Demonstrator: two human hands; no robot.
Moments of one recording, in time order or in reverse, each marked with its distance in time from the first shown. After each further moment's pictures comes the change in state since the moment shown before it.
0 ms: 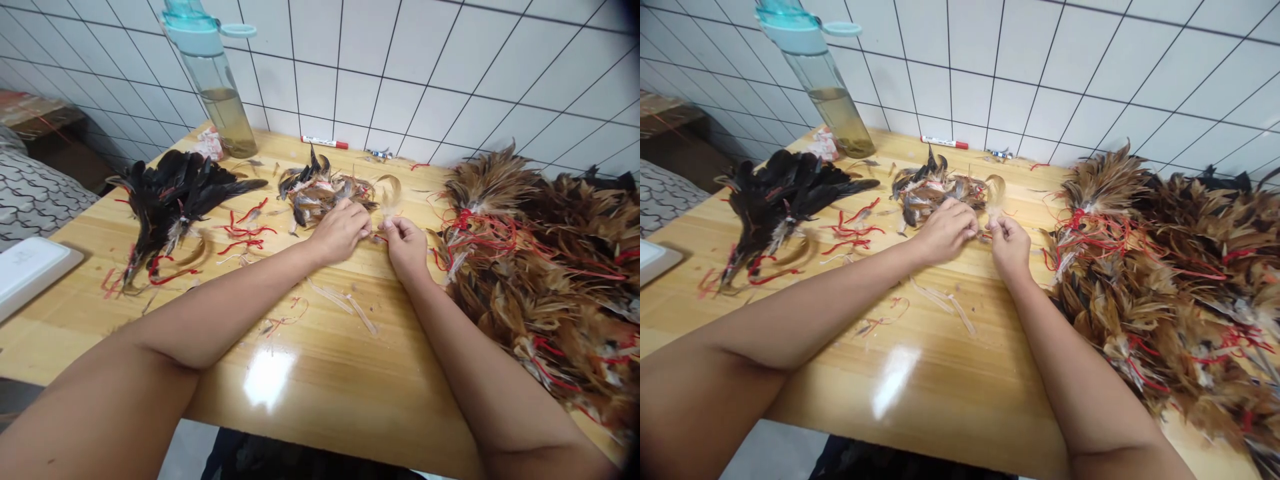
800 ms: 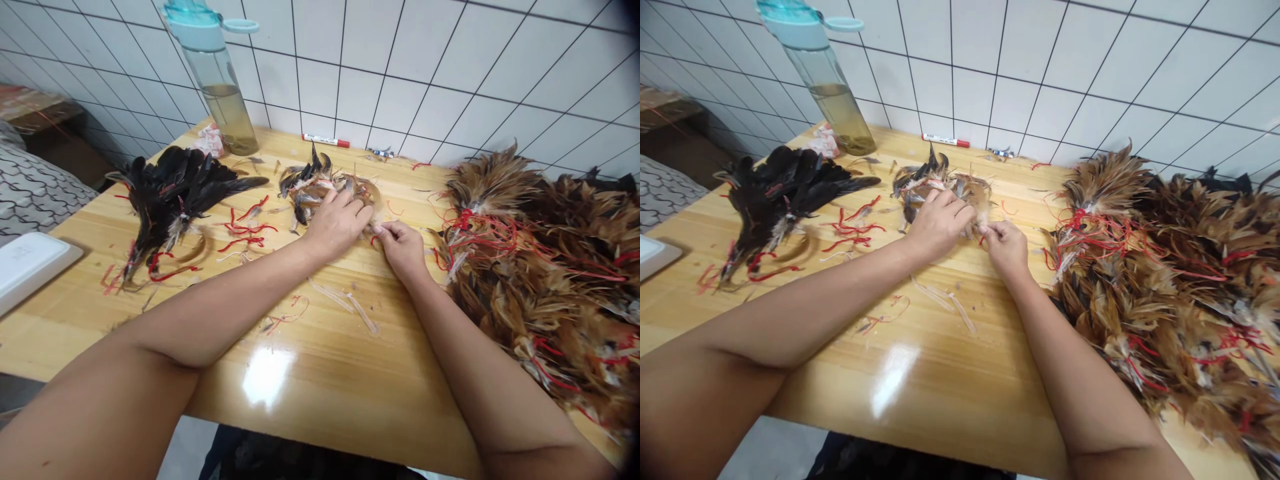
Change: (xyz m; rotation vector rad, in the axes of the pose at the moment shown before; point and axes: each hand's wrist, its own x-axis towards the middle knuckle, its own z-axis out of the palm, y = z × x) left_hand 0.002 0.003 -0.011 0.486 0.044 0.071; right_hand 0.002 0.005 0.000 -0.169 -0.130 -0.060
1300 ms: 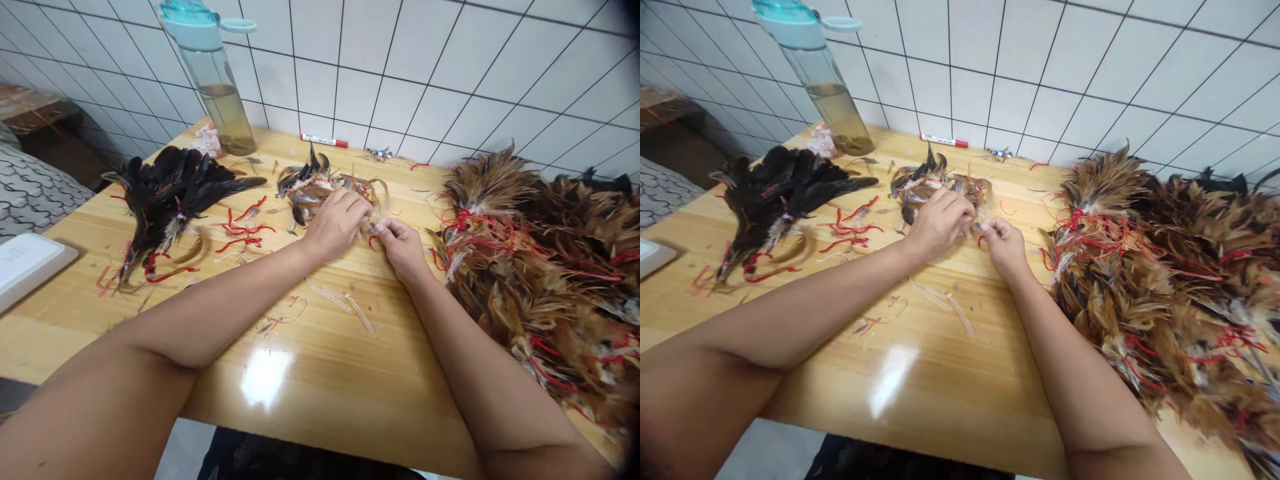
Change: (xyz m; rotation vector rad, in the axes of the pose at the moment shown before) left_hand 0.001 0.002 -0.003 -0.370 0.104 -0.120; right_hand 0.001 -0.003 0.002 0.361 -0.073 0.092
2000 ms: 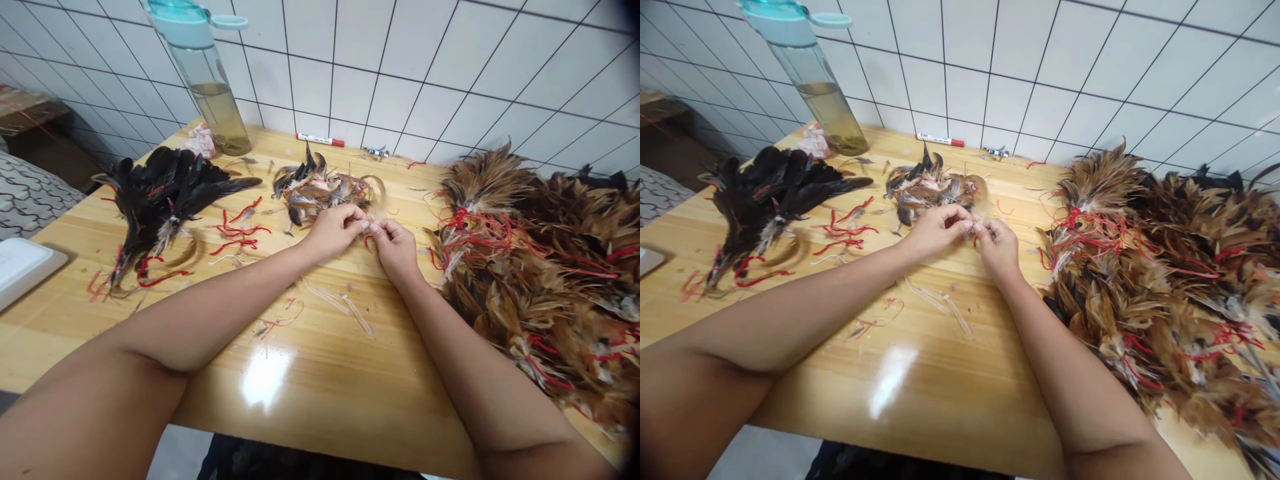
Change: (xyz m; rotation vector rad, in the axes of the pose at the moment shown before) left_hand 0.001 0.005 0.009 -0.656 -0.150 -0.517; right_hand -0.006 -0.001 0.005 -0.212 0.075 -0.091
